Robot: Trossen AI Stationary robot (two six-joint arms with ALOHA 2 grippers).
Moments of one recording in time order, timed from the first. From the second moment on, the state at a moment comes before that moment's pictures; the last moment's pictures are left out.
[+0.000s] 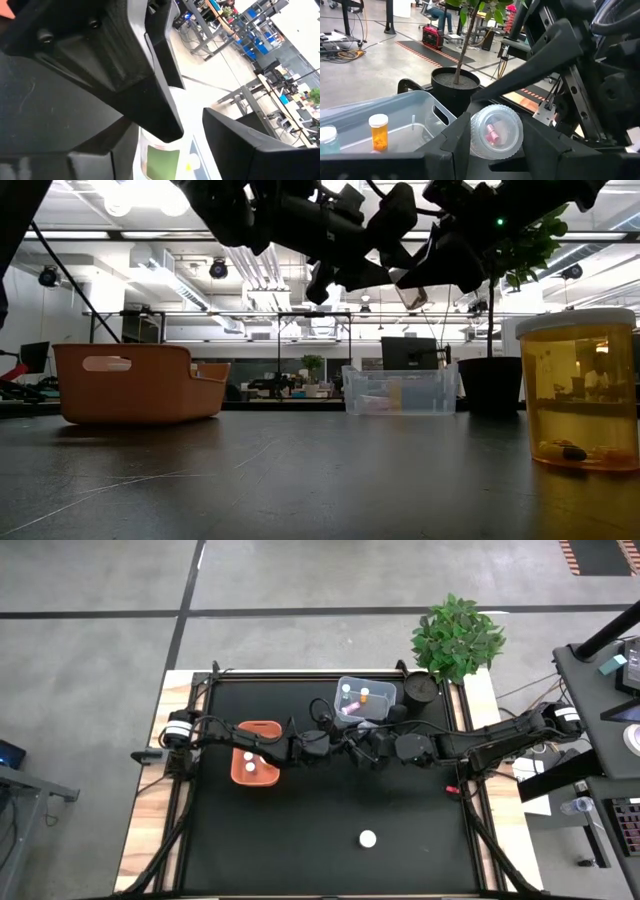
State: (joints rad) left arm -0.04 1.92 1.21 0.64 -0.58 -0.33; right arm 0.13 1.24 0.68 0.09 0.72 -0.42
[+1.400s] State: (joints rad) left arm 0.00 1.40 1.05 -0.90 -0.54 -0.94; right arm 0.13 1.15 0.68 0.00 0.70 -0.34
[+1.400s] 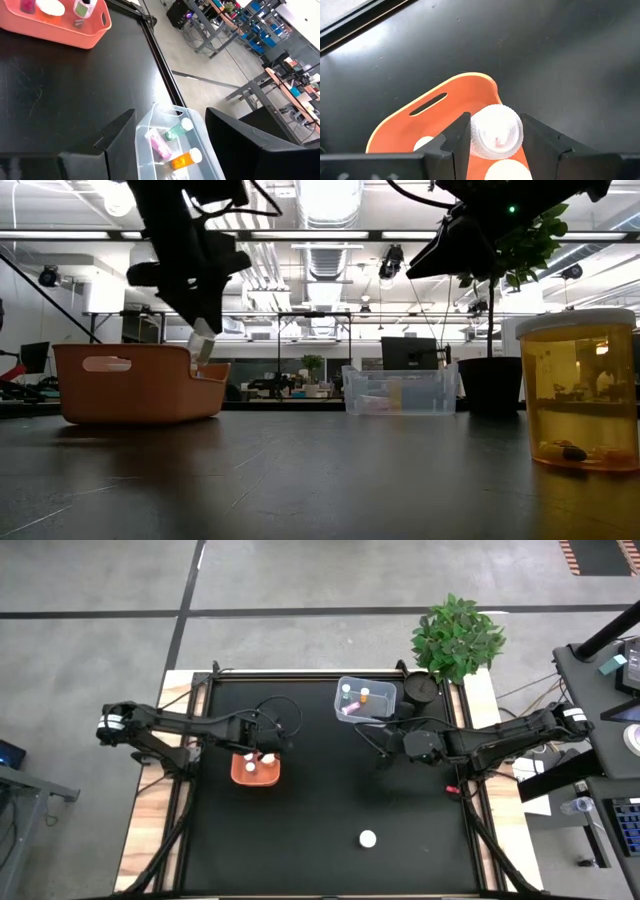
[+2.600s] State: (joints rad) left arm 0.05 1.36 0.78 -0.56 -0.56 -1.00; right arm 0.13 1.15 0.68 0.00 0.70 -0.34
